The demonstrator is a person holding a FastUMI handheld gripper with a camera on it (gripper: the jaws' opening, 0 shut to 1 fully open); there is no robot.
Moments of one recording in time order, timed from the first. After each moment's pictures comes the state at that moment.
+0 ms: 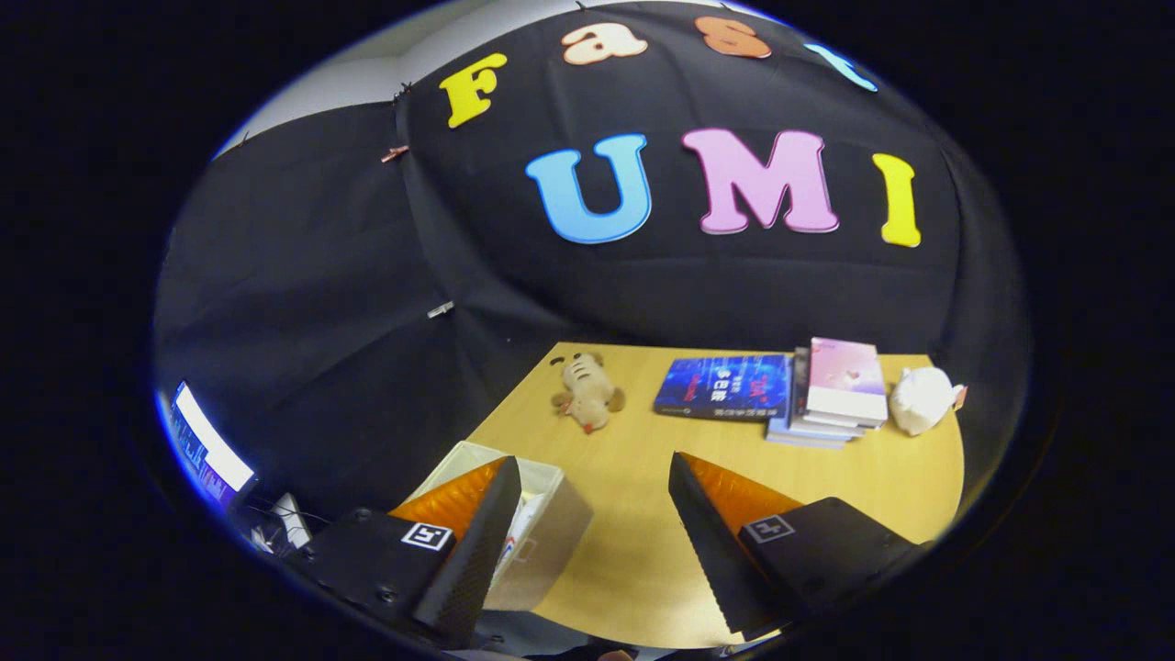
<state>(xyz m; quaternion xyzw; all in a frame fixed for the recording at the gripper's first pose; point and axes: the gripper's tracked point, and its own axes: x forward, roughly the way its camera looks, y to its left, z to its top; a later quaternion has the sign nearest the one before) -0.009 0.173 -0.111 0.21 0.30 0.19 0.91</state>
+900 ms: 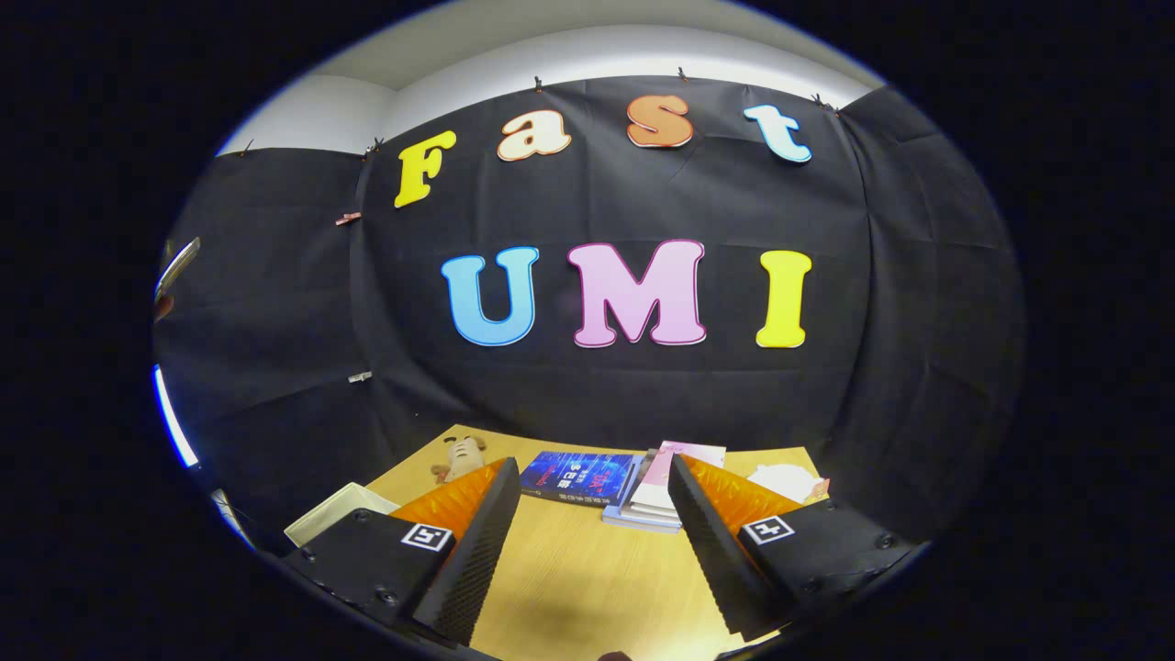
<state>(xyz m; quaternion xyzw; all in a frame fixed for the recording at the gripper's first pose) 0.011 -0.049 -0.080 0.16 0.17 0.08 0.97</state>
